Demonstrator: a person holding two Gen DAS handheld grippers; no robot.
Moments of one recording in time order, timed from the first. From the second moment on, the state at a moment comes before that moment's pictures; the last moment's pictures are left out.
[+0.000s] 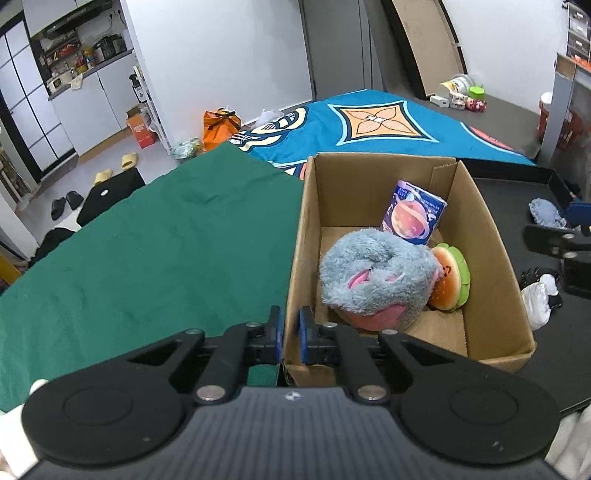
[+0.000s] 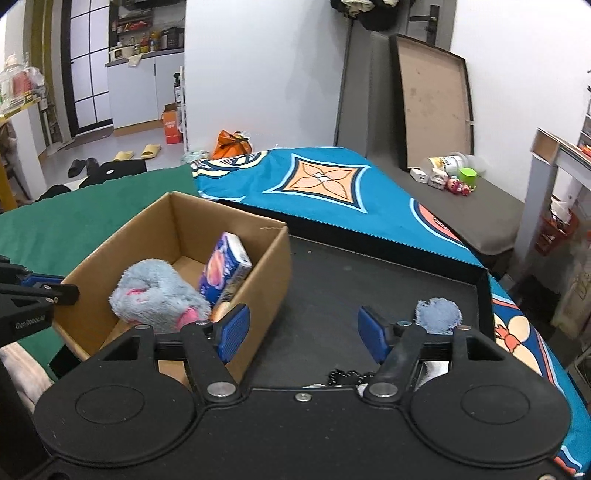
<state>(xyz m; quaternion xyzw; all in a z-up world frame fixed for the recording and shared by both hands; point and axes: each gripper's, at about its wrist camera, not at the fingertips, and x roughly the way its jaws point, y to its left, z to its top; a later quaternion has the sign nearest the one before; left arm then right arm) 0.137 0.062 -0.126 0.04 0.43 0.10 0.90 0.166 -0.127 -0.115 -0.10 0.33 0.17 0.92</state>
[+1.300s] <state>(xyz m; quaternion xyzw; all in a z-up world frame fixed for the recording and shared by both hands) 0.162 0.004 -0.126 0.14 0.45 0.14 0.87 0.194 -0.262 -0.161 0.03 0.35 0.11 0.93</state>
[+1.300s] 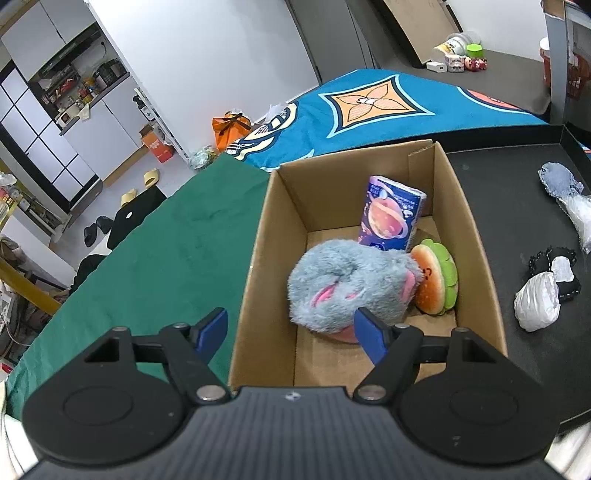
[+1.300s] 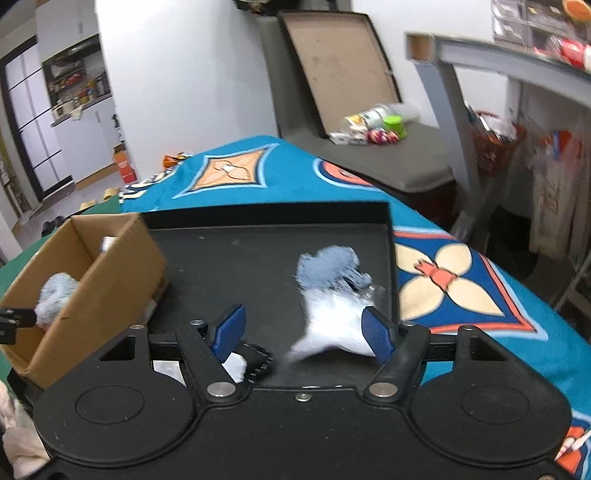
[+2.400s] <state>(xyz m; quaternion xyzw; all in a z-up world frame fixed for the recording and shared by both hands) 0.175 -0.006 -0.136 0.17 0.47 0.16 0.85 0.222 -0.273 -0.193 0.03 0.41 0.10 0.91</state>
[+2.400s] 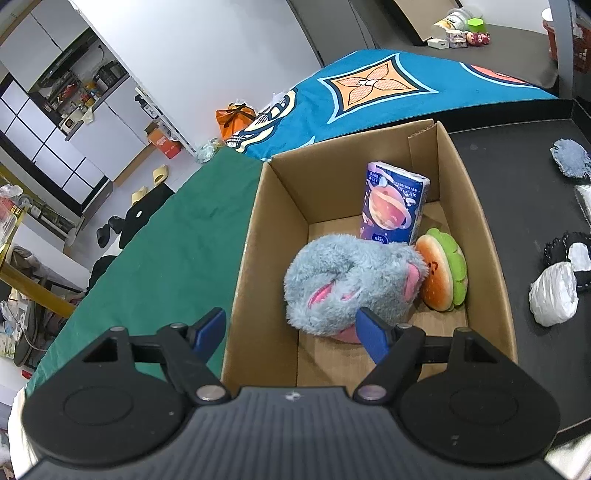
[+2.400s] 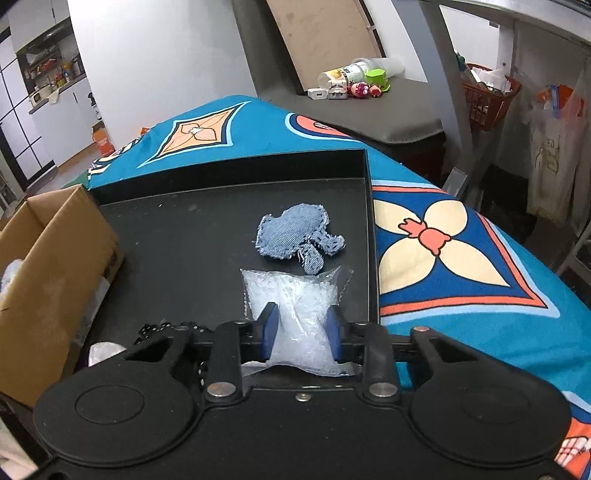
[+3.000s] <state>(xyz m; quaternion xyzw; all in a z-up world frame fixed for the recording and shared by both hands) 0.152 0.010 -0.115 0.14 0.45 0.16 0.87 0.197 -0.267 -0.145 0.02 0.36 0.11 0.92</state>
